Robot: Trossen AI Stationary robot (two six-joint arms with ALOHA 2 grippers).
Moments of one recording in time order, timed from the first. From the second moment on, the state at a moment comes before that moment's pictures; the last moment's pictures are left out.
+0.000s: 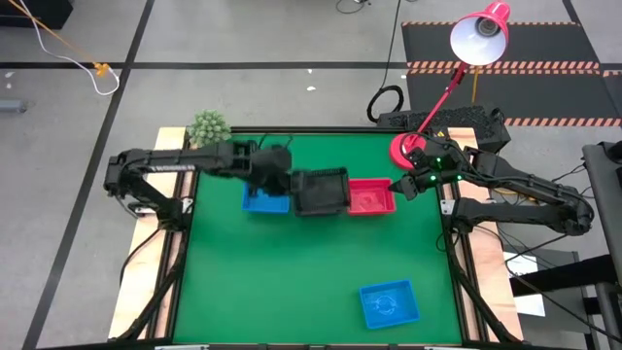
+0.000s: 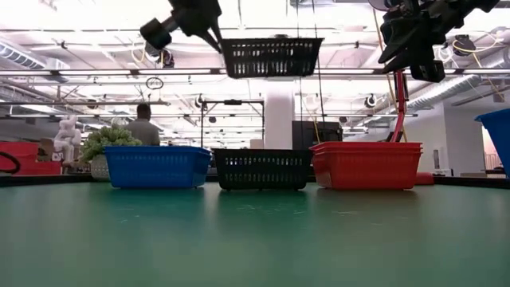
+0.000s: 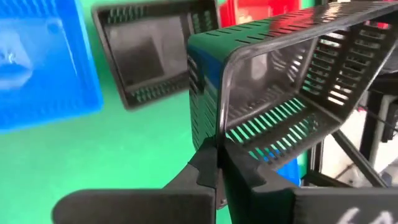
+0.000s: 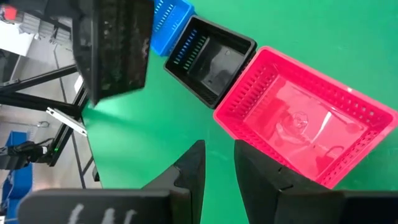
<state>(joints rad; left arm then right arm) 0.09 1.52 1.47 -0.88 0.06 -1.38 -0.40 0.75 0.78 -0.74 -0.32 0.70</state>
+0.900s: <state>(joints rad) 0.32 1.66 1.39 -0.83 0.31 -1.10 -0.40 0.75 0.78 -0.73 -0.23 0.69</state>
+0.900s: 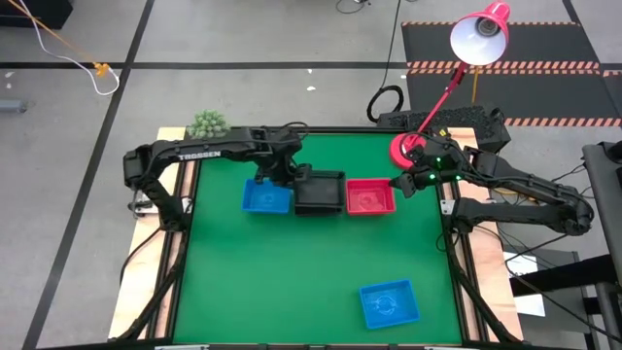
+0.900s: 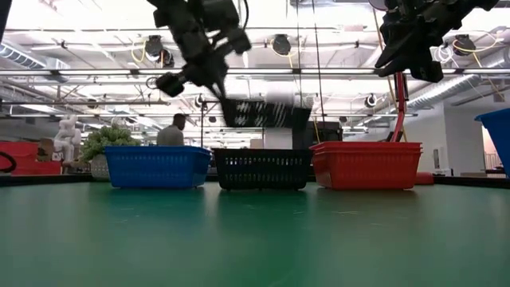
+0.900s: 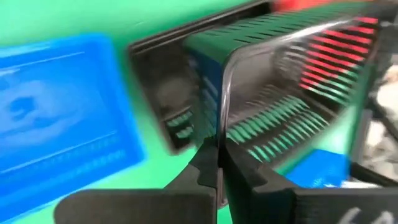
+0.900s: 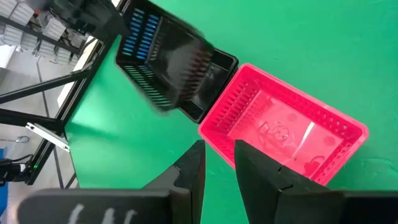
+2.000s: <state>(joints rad) 0.27 1.75 1.38 -0.86 0.24 -1.17 -0.40 0.75 0.78 -0.73 -0.24 0.74</state>
